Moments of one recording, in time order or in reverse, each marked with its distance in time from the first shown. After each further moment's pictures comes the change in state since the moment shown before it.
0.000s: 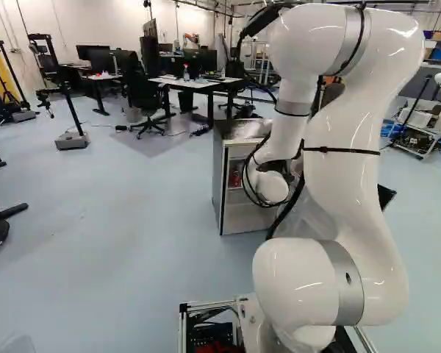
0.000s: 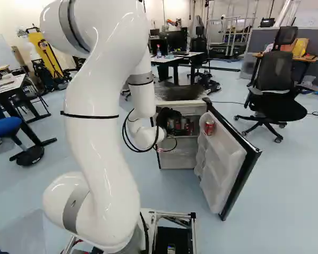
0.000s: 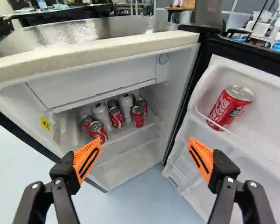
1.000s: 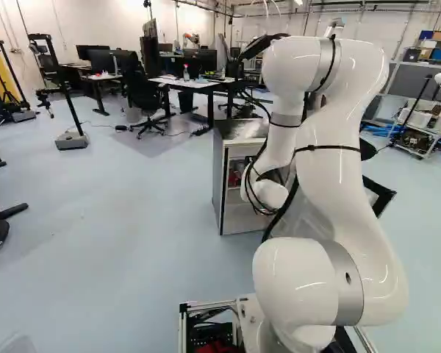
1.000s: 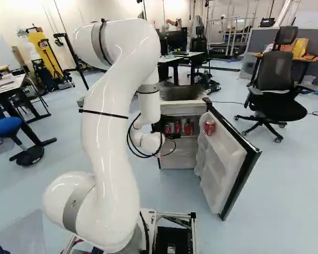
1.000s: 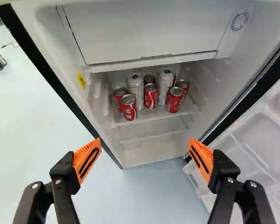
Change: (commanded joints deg) arm -0.5 -10.1 -4.8 -16.4 -0.2 0.0
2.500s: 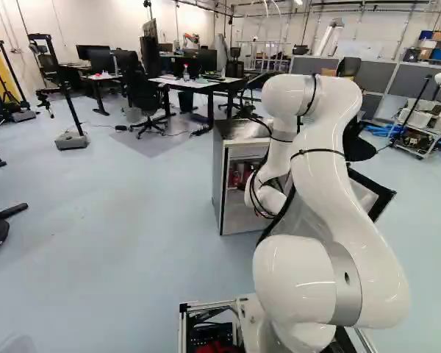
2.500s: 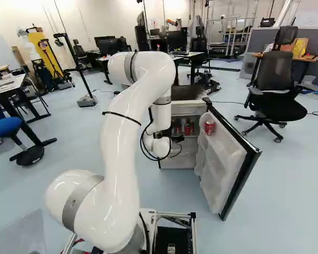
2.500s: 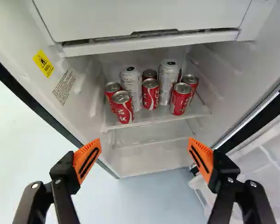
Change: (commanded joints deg) arm -4.1 -14.3 -12.7 -6.4 4.7 0.0
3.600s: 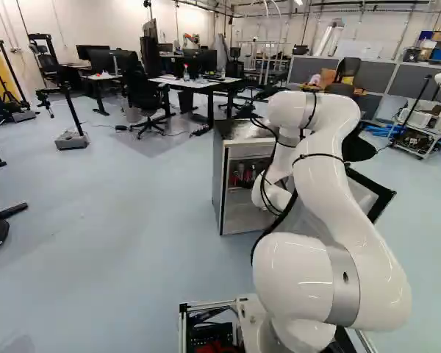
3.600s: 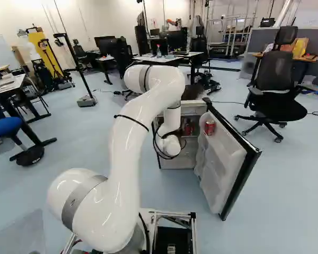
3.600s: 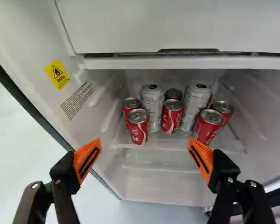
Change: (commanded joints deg) arm -4.2 -8.9 -13.5 -18.7 1.4 0.0
